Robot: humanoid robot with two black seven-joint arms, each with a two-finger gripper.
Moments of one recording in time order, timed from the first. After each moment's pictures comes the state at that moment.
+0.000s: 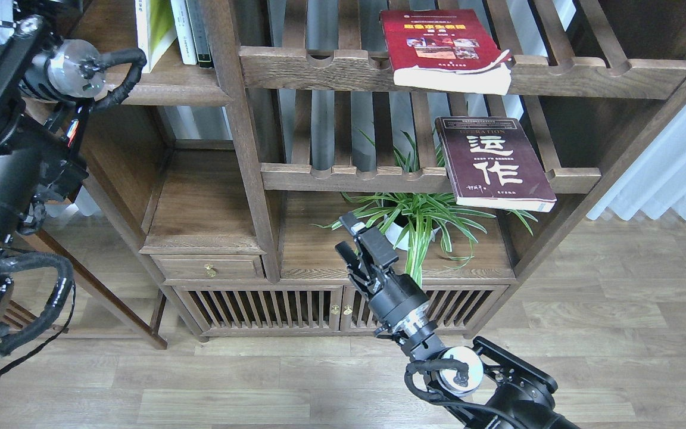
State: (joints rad) left arm -1.03 0.13 -1.29 -0.90 0.65 0.03 -0.49; right arm 0.25 0.01 0.76 1.03 0.40 0.58 0.13
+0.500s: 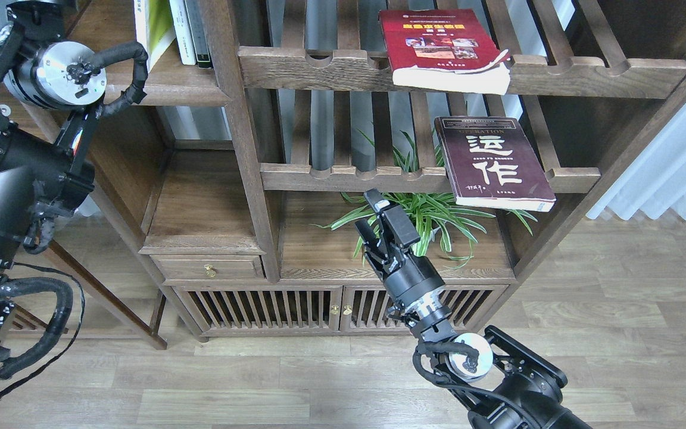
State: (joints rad) left arm -0.94 0.13 -1.32 -1.14 0.56 0.01 -0.49; right arm 0.25 0.01 0.83 1.03 0.40 0.58 0.13
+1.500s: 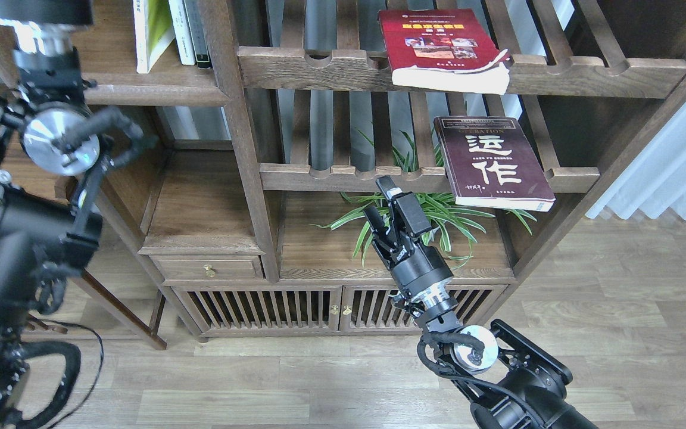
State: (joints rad) left arm -0.70 0.03 -1.32 -1.38 0.38 -0.37 -0.49; right arm 0.24 0.02 0.86 1.04 0.40 0.58 0.12
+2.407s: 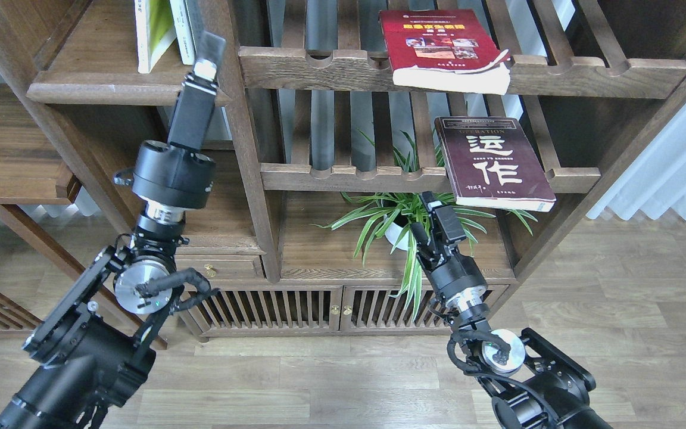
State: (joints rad) left arm -0.32 0.00 -1.06 -1.37 0.37 -0.49 -0.41; right arm 0.24 -0.07 0.96 0.85 0.47 0.58 0.11
